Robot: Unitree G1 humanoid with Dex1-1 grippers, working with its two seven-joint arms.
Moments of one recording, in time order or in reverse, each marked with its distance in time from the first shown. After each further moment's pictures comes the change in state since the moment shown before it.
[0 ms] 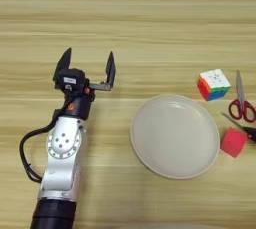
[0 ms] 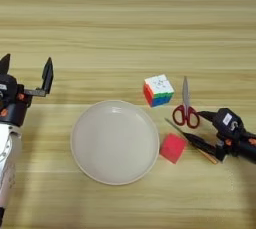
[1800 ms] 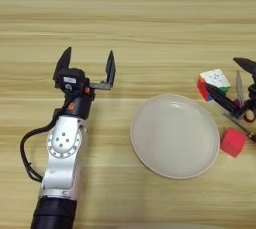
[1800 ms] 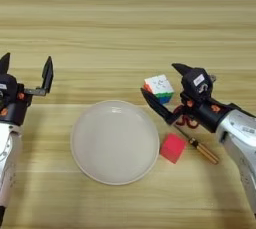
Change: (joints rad) left arm -0.010 0.000 0.001 0.019 -0.003 -0.025 0.000; right arm -0.117 0.202 0.104 -0.417 0.124 0.349 -0.443
